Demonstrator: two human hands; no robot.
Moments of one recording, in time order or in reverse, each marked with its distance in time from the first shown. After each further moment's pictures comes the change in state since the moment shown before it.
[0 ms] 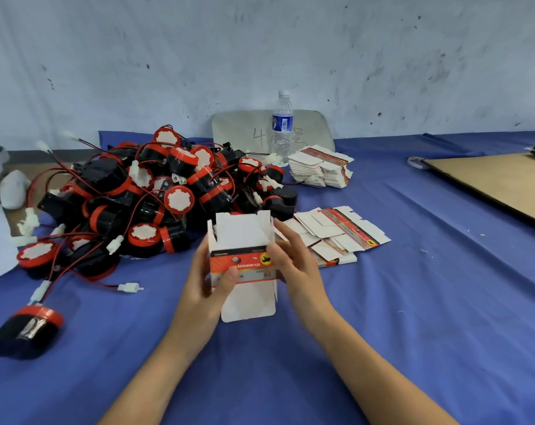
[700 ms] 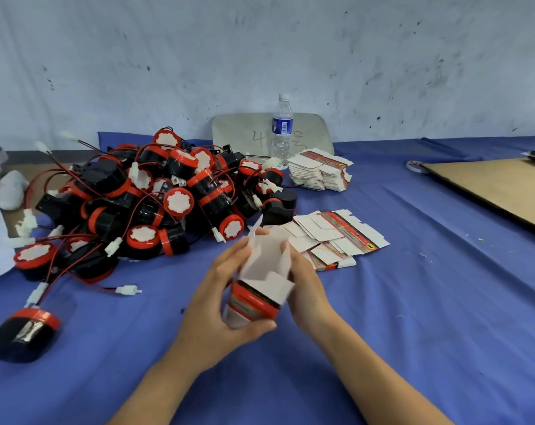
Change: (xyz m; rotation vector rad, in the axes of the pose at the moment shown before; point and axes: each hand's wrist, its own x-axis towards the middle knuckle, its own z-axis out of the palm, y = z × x) left_hand -0.006 0.000 0.000 0.418 -0.161 0.369; right_hand -0.003 -0.006 0.000 -0.002 -0.064 0.066
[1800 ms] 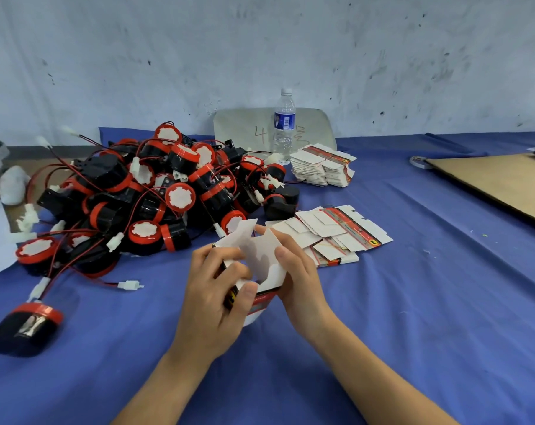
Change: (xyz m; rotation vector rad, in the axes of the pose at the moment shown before) left_hand 0.008 0.010 0.001 0.403 0.202 0.134; right_hand -0.008 -0.007 0.012 0.187 -0.053 -0.105
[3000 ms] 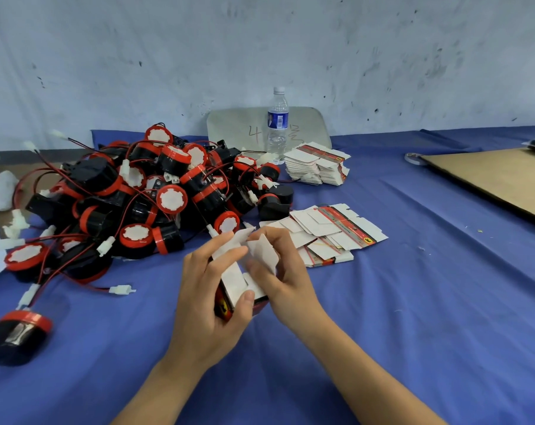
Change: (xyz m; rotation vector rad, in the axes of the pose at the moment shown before) left_hand -0.002 0.003 0.004 -0.073 0.014 0.011; right_hand -0.003 0.003 -0.002 -0.268 -0.031 -0.194
